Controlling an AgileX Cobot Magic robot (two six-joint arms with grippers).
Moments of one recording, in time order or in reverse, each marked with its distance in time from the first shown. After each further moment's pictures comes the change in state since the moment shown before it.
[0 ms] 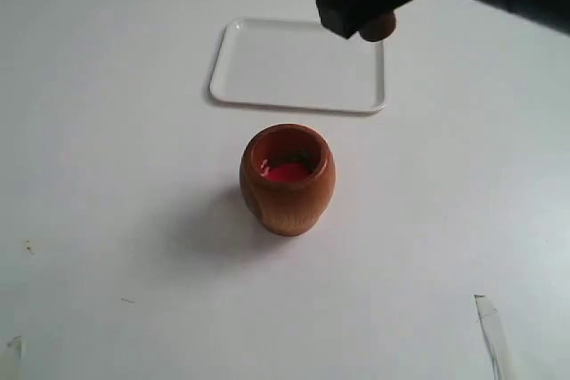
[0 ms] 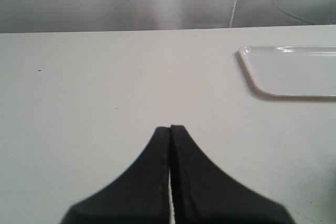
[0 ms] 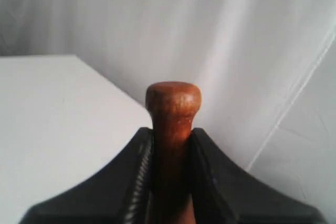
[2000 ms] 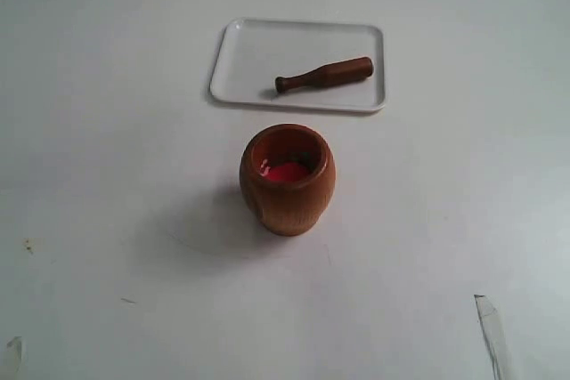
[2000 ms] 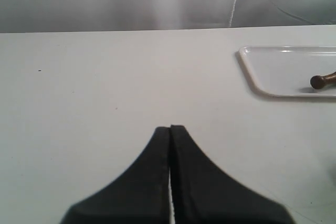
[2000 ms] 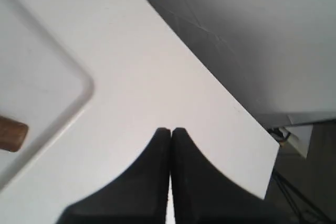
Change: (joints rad) left arm 0.000 0.000 0.000 0.000 0.000 0.000; right arm -0.247 0.706 -0.922 -0.473 1.065 0.124
